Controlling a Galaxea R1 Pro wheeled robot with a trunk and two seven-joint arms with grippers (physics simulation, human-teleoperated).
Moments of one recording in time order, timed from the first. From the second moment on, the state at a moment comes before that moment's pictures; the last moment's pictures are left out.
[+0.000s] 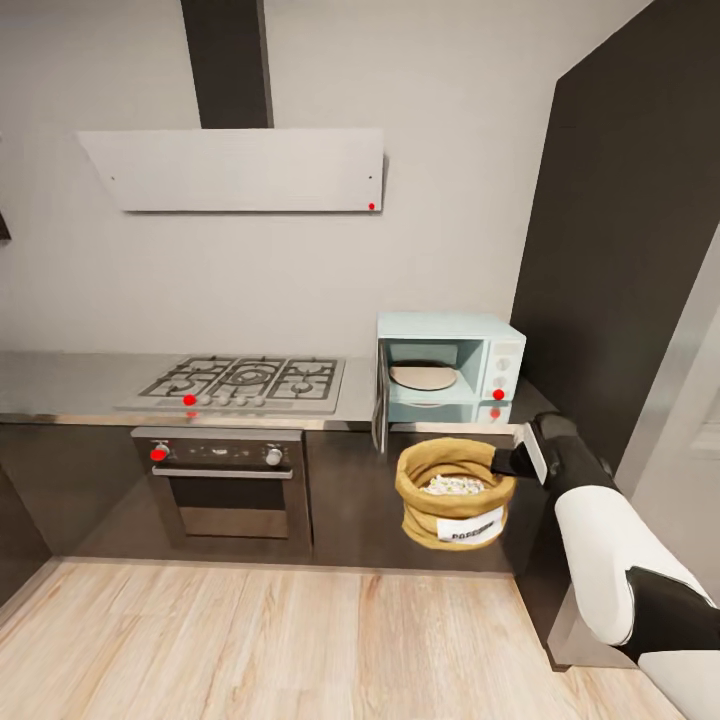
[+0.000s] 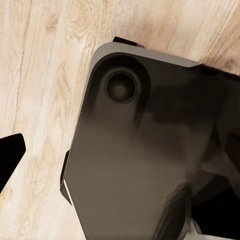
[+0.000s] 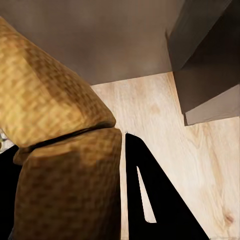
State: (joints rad) left arm 0.00 -0.02 0.00 -0.05 0.28 -0.10 0.07; right arm -1.04 -0.06 -0.30 -0.63 0.23 1.04 0.03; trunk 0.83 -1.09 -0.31
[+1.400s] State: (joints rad) left arm 0.00 -0.02 0.01 -0.05 0.28 -0.10 0.08; right arm -1.38 -0.08 -0.31 -0.46 0.24 1.04 -0.03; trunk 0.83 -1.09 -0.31
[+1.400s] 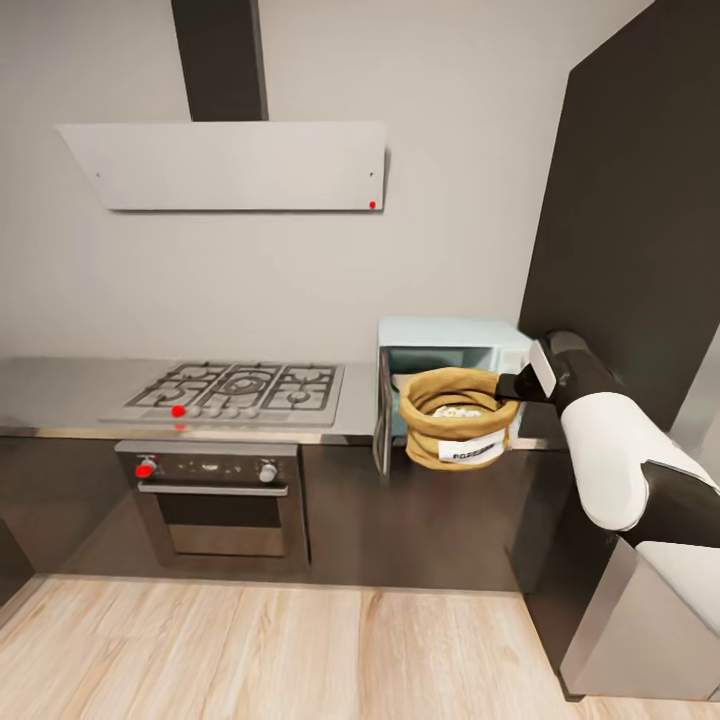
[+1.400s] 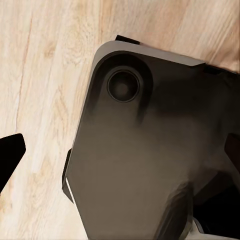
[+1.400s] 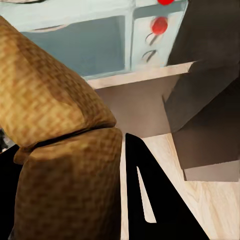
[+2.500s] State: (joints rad) left arm 0.00 -0.02 0.01 -0.05 0.29 -0.10 0.08; right arm -1.38 -0.12 -0.31 -0.45 0.25 1.04 -0.03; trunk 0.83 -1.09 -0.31
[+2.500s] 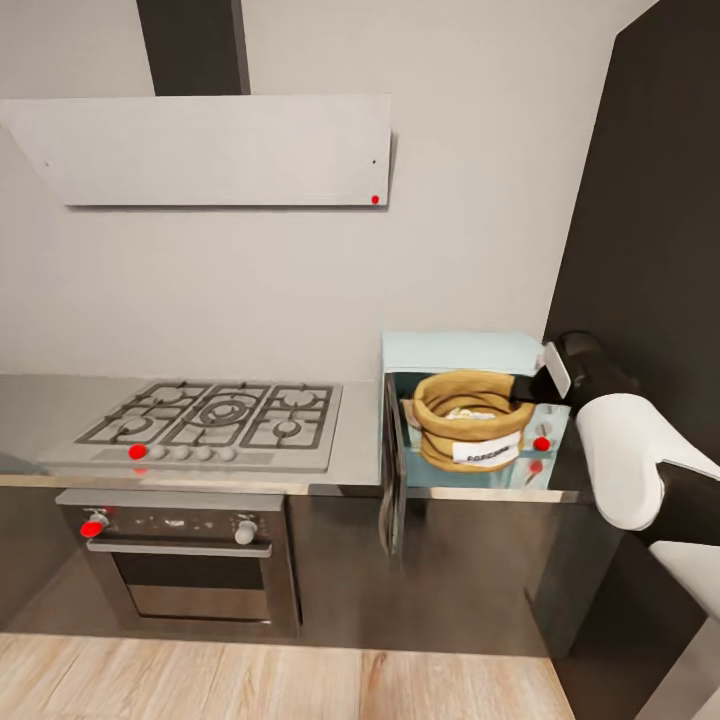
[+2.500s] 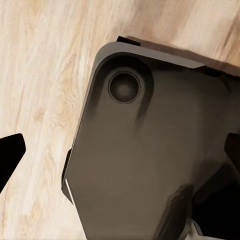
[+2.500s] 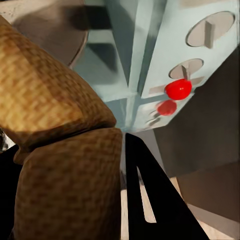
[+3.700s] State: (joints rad) left arm 0.00 -0.02 0.01 -0.05 0.29 -0.10 0.08; right arm -1.38 -0.16 -0.30 -0.33 0.24 1.04 -0.03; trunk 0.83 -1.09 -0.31
